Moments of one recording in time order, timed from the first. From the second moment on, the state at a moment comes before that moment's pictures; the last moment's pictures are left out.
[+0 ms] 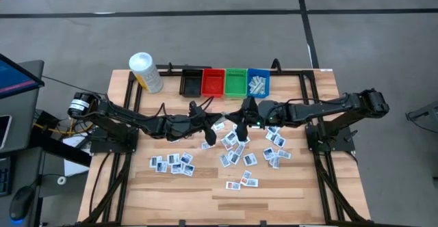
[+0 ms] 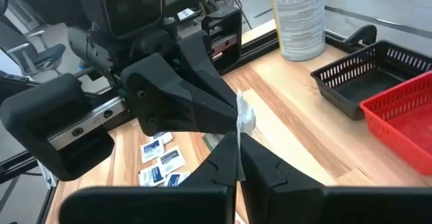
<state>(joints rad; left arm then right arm) -0.19 1.49 0.81 0.49 -0.62 -0.25 0.06 1.36 0.88 0.17 0.24 0.43</state>
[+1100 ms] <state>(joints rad) -0.17 1.09 0.47 0.49 -0.63 -0.24 0.05 1.36 0.88 -0.06 0.54 0.59</state>
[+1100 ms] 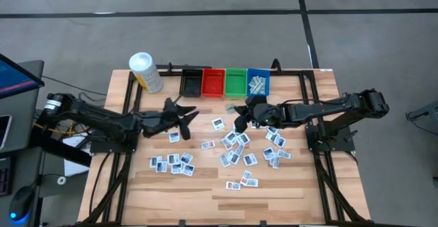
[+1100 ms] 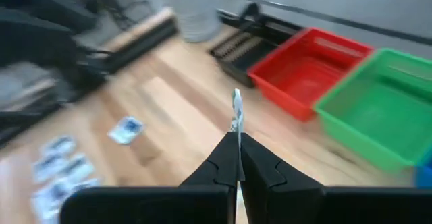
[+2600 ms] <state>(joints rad) 0.34 0.96 0.34 0.52 -0.64 -0.32 -0.81 1.49 0.88 -0.30 -0.17 0.09</state>
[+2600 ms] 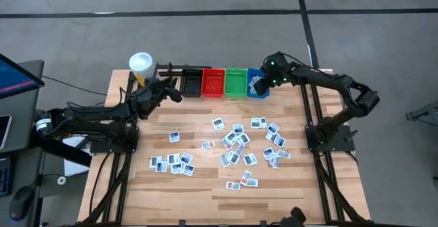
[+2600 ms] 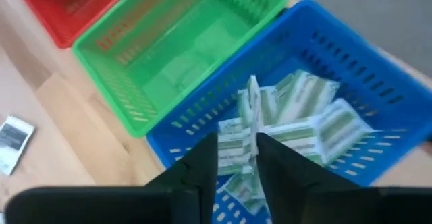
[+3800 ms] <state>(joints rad) -0.19 0.96 0.23 0.70 -0.38 -0.48 0.03 0.90 0.88 -0.50 0.08 0.13</state>
